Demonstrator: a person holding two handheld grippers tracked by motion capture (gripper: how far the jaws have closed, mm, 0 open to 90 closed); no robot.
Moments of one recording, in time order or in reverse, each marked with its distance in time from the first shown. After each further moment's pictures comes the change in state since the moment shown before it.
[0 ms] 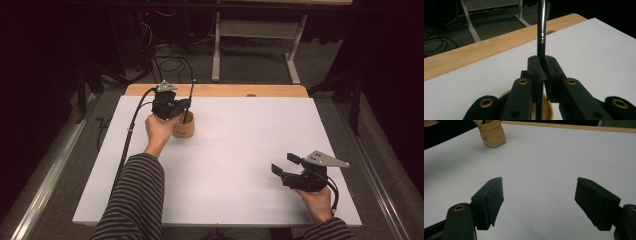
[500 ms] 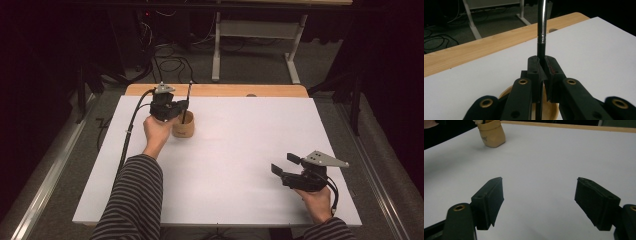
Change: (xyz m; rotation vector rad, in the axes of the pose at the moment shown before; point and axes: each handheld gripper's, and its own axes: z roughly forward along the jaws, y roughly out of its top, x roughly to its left) left arm 0.006 -0.006 -0.001 0.007 0.007 -0.012; right arm 0.000 0.000 0.001 0.002 0.000 0.001
